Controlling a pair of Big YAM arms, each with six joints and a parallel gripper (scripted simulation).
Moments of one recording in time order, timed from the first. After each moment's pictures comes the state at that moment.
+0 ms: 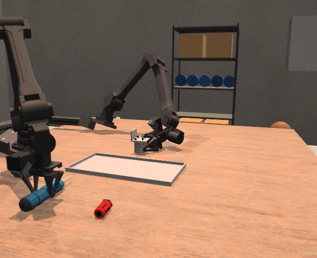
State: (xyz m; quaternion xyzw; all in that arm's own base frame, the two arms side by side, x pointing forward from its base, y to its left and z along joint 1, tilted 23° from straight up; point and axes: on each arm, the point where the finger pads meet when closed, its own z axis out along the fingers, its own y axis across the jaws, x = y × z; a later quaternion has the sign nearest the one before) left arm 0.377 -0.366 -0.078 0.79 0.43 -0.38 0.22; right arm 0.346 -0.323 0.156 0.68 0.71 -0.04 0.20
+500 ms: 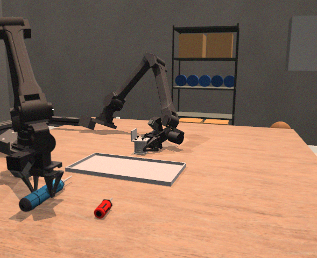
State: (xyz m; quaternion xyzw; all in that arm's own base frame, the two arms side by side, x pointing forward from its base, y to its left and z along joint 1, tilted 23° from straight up) left arm 0.377 -0.366 -0.078 0.79 0.43 -0.38 0.22; right arm 0.346 -0.323 0.156 0.68 0.71 -0.04 0.20
